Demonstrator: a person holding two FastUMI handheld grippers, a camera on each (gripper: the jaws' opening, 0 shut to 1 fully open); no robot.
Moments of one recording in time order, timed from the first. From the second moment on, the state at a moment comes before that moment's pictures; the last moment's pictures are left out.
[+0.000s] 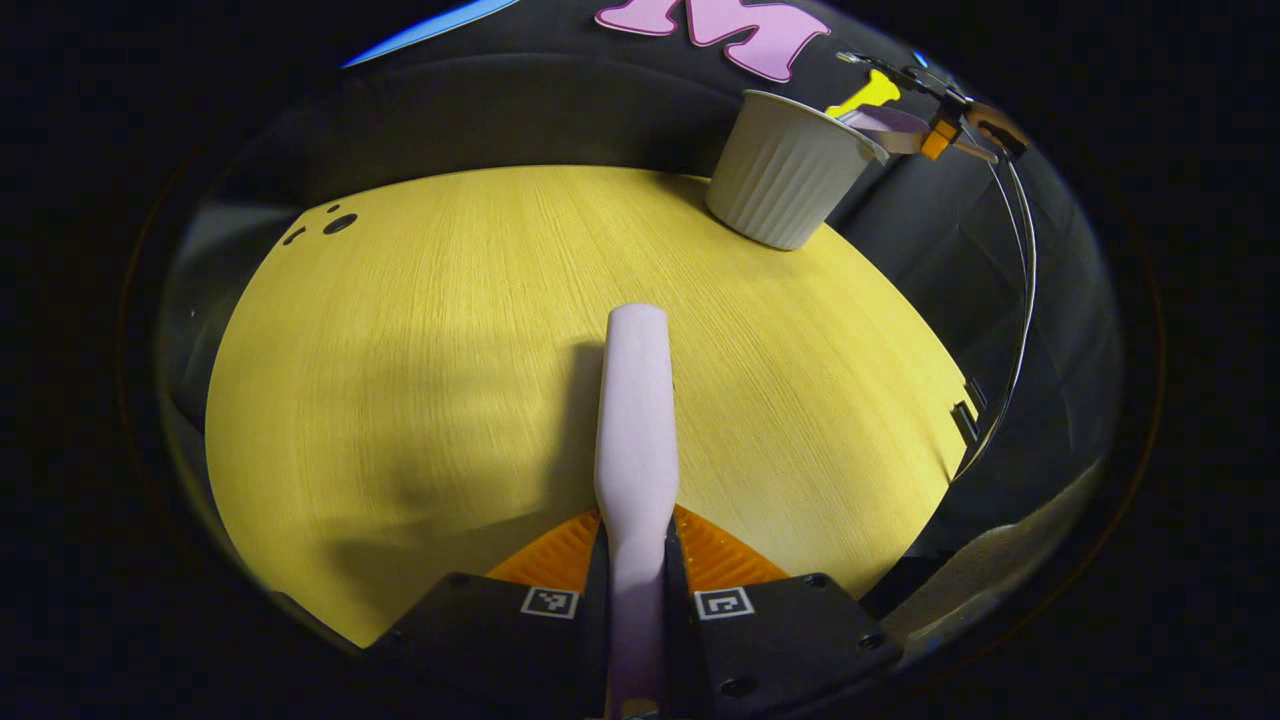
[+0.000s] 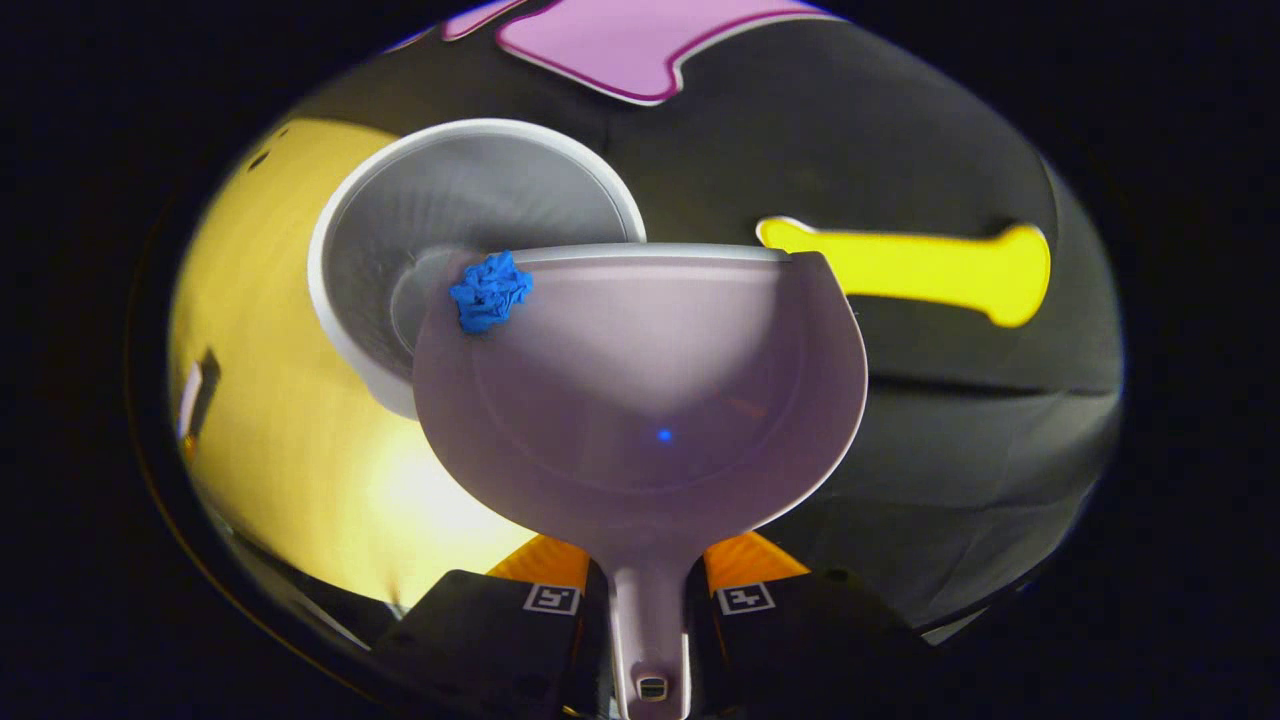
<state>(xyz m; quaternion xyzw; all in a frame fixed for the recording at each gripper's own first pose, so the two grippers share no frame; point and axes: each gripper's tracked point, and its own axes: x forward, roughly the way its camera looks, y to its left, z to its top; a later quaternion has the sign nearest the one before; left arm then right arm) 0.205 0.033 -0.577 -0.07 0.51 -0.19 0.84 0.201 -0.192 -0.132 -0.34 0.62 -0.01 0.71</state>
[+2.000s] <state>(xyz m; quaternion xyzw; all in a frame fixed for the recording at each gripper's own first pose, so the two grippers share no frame) 0.222 0.044 -0.547 -0.04 0.49 -0.14 0.86 0.010 -0.047 -0.166 -0.10 0.54 0.16 0.82</state>
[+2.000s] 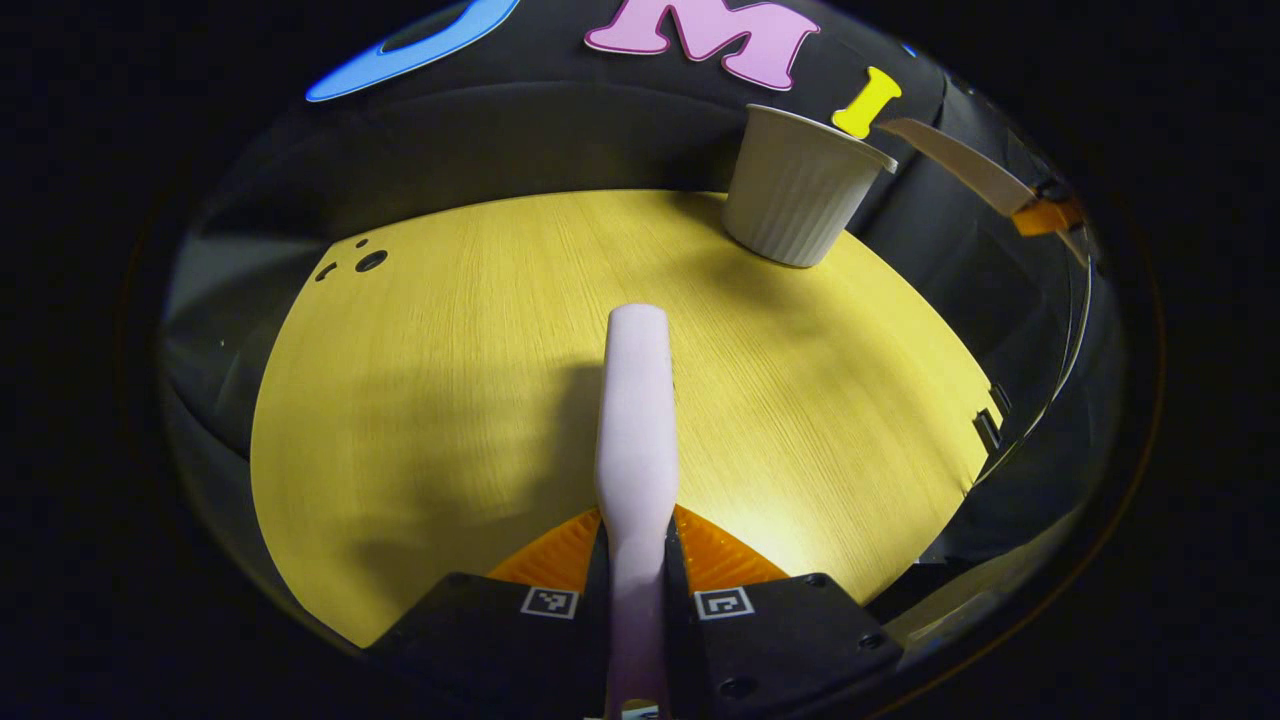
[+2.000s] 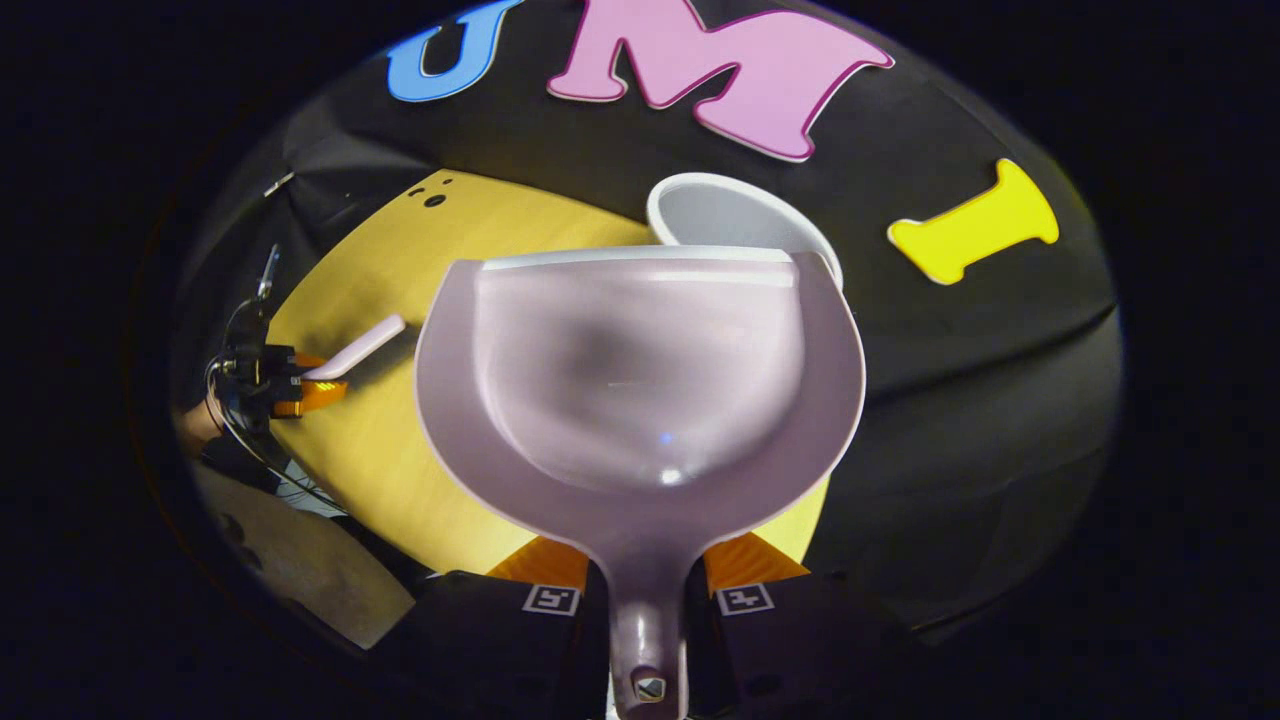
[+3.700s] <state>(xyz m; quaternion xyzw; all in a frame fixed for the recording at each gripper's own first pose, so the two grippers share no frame) 0.244 0.039 -0.578 0.03 0.50 -0.09 0.86 -0.089 0.060 -0.341 0.01 0.64 0.15 0.76</state>
